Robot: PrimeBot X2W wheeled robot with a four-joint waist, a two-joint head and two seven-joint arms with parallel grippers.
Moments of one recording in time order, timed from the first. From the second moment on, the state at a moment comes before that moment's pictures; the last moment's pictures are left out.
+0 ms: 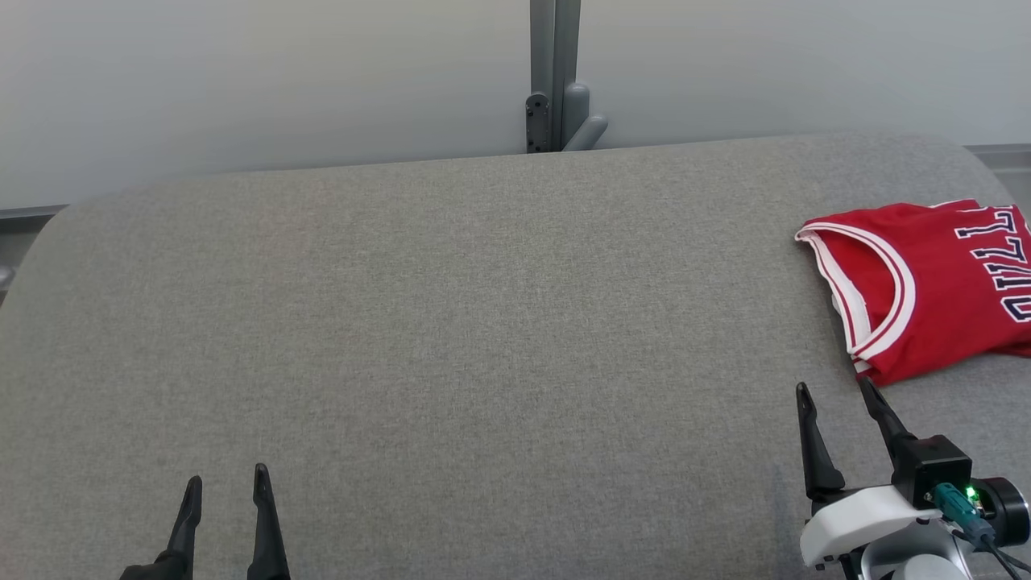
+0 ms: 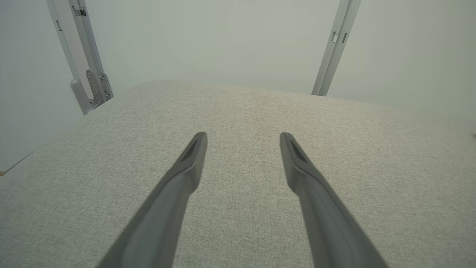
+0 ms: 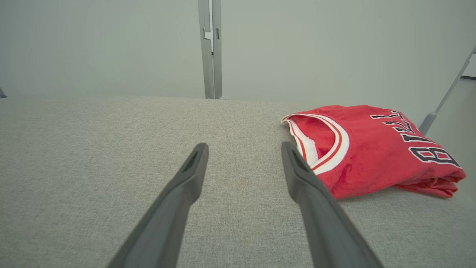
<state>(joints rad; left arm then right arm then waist) 0.18 0.05 0.02 0.11 -0.23 -0.02 -0.26 -0.01 -0.05 -0.07 0.23 0.00 0.13 -0.26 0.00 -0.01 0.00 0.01</state>
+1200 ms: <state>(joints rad) 0.18 0.04 0.01 0.17 -0.27 -0.02 -0.24 0.01 -0.04 -0.06 0.30 0.02 0.13 -0.24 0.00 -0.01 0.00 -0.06</state>
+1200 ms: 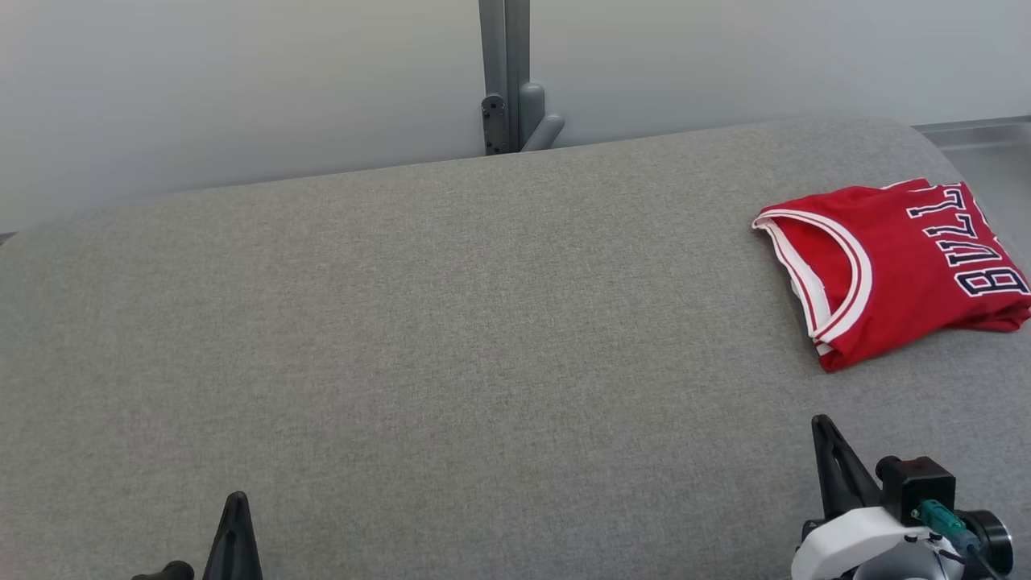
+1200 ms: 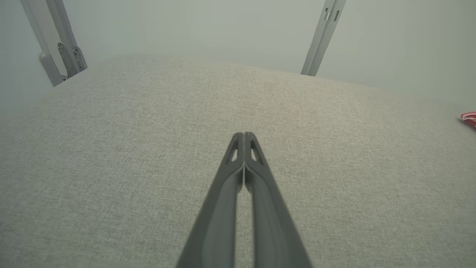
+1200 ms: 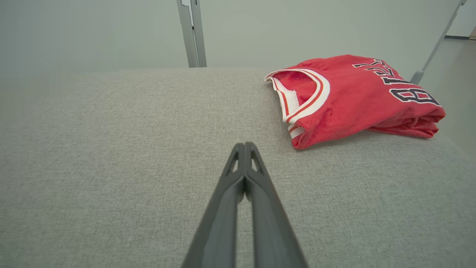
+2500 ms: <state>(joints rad) 0.06 0.04 0.05 0.20 -0.88 -0.07 -0.08 -0.03 -0.04 -0.08 0.27 0.74 0.13 -0.08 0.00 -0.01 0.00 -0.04</state>
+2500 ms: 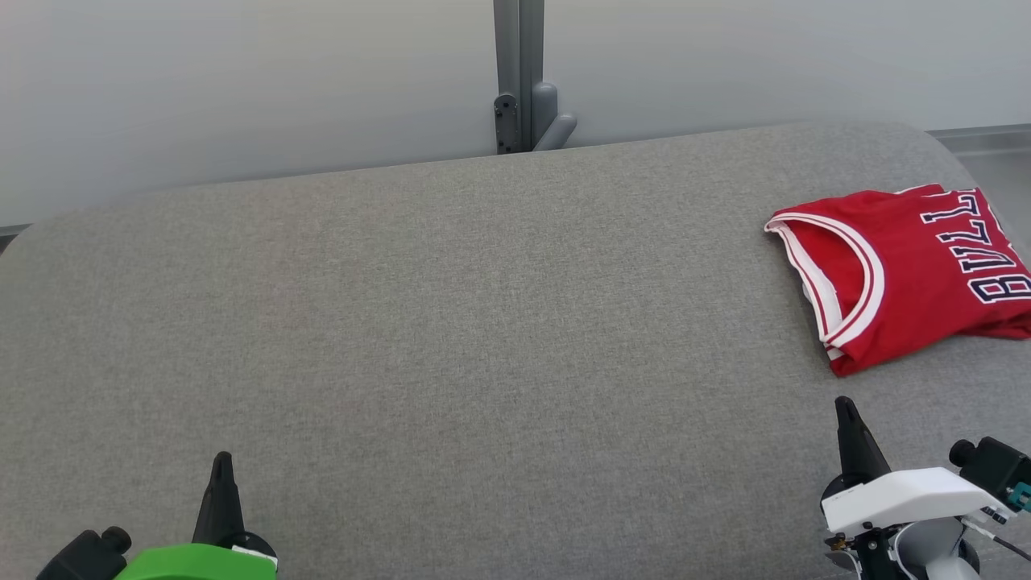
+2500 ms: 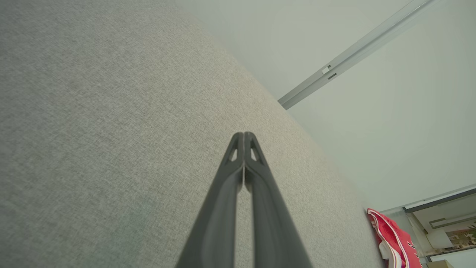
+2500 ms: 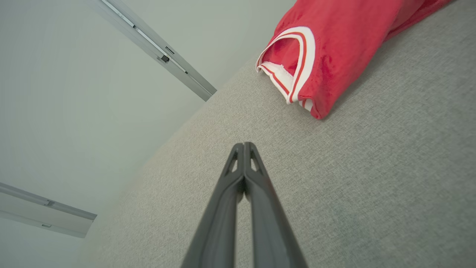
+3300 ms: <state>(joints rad) 0.00 0.04 0.07 0.22 -1.14 -0.09 -0.01 -0.05 -0.04 -0.10 0.26 1.06 0.13 -0.01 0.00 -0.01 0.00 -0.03</state>
